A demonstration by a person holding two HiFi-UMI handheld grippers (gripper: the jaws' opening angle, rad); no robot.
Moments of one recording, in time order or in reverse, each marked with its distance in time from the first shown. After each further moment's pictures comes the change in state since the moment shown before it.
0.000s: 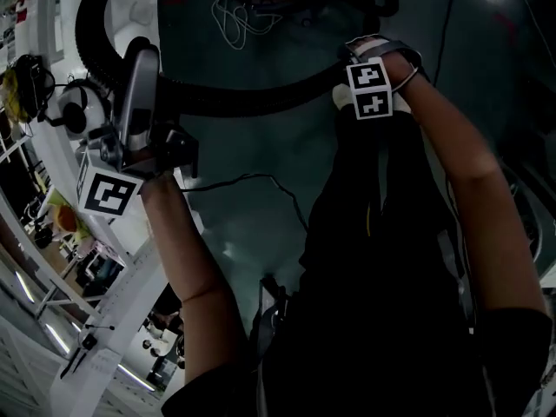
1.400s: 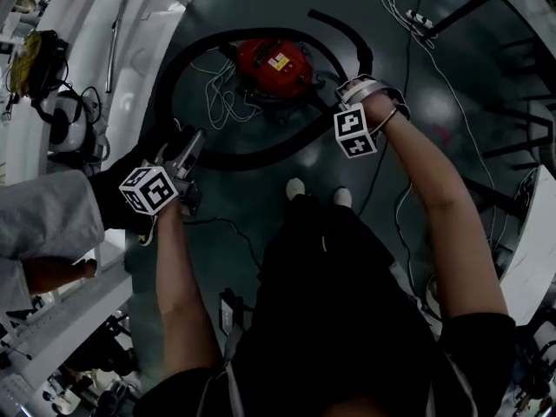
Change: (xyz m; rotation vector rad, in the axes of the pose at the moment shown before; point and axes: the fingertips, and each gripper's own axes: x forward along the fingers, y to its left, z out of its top) left arm -0.109 0.112 -0.074 -0.099 0.133 0.278; right arm -0.141 -0.141 -0.036 -0.476 0.499 -0.146
